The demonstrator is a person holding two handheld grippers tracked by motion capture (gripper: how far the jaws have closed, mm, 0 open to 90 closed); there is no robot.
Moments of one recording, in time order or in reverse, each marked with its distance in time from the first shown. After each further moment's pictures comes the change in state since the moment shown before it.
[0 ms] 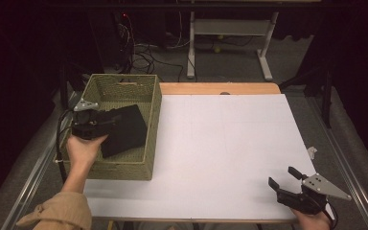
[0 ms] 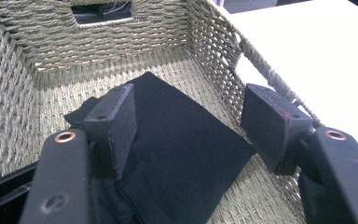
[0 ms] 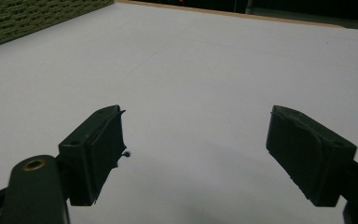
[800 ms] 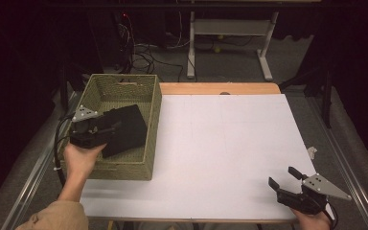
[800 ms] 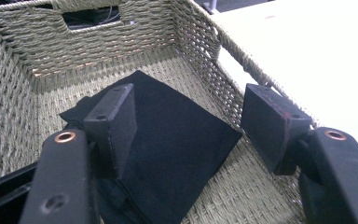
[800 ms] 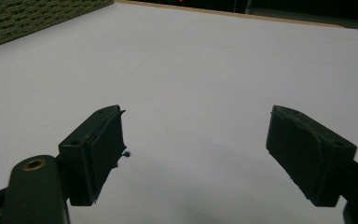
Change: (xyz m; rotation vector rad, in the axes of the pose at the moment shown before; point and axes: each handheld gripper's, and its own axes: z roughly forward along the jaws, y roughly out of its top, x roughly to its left) left arm -0.015 -0.013 -0.018 -0.018 -0.008 0.062; right arm 0.000 0.000 0.000 0.000 -0.001 0.000
